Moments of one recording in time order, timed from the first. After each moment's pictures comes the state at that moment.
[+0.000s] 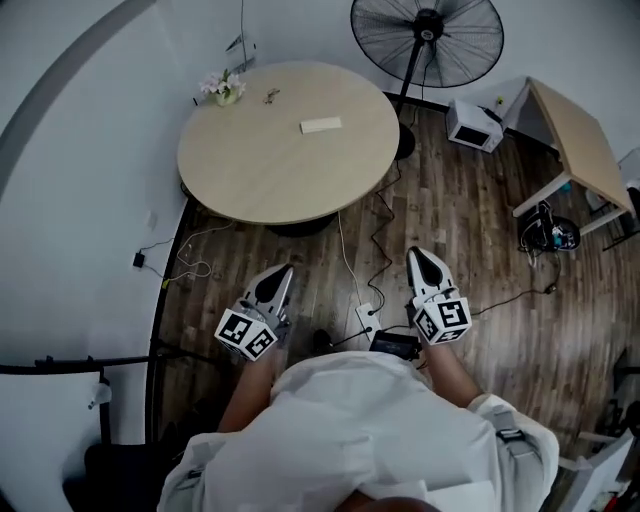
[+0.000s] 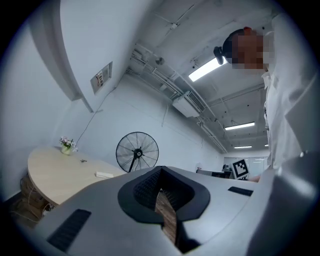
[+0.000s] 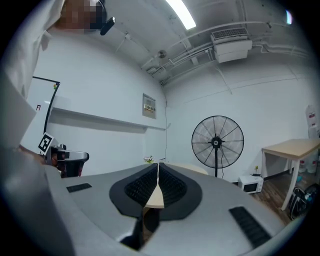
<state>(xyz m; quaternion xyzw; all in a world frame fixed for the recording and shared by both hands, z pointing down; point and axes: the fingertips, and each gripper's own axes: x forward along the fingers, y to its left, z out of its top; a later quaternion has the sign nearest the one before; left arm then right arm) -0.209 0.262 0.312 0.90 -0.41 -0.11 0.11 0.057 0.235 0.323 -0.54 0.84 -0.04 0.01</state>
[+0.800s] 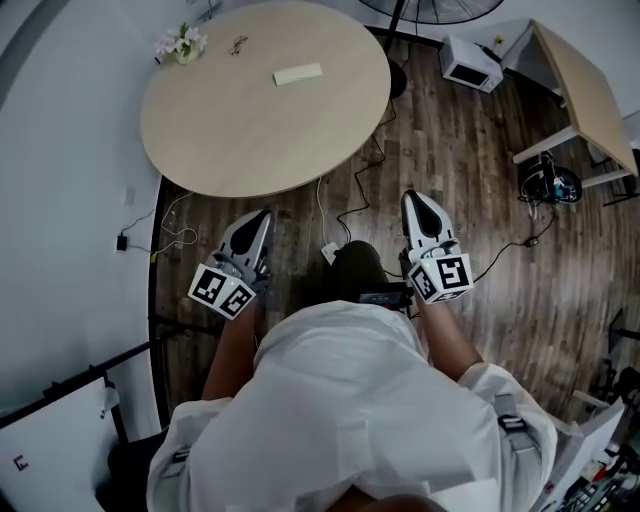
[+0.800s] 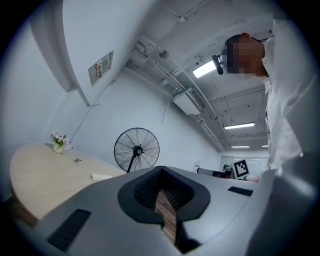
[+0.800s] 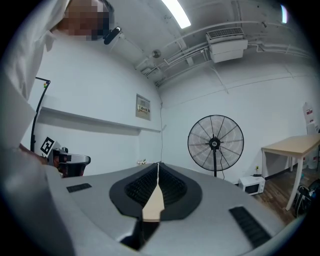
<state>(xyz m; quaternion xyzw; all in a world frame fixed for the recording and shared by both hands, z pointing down) -0.195 0.142 0.318 0.91 -0.39 -0.09 0.13 0.070 0.134 0.326 -0.55 0.83 -0.04 0.02</state>
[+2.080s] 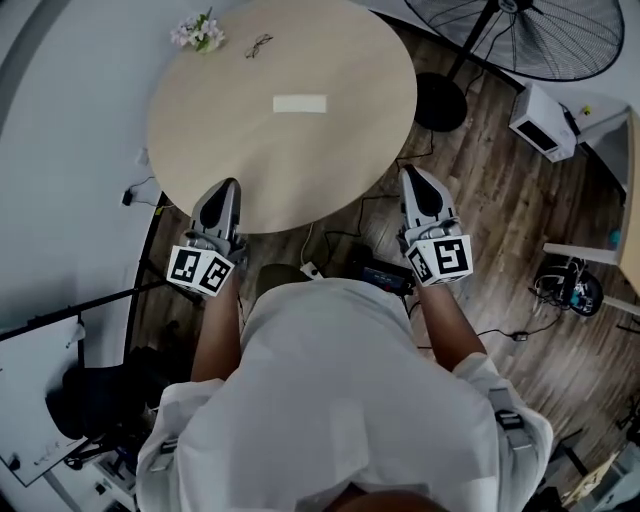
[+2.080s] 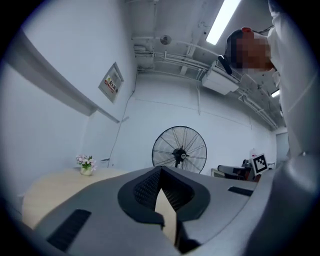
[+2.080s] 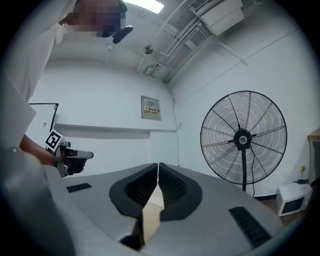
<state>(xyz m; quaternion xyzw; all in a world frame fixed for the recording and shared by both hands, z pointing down) -0.089 -0.129 0.298 0.77 -0.63 -0.03 0.08 0.199 -0.226 0.337 -0.38 0.92 -0.05 0.04</state>
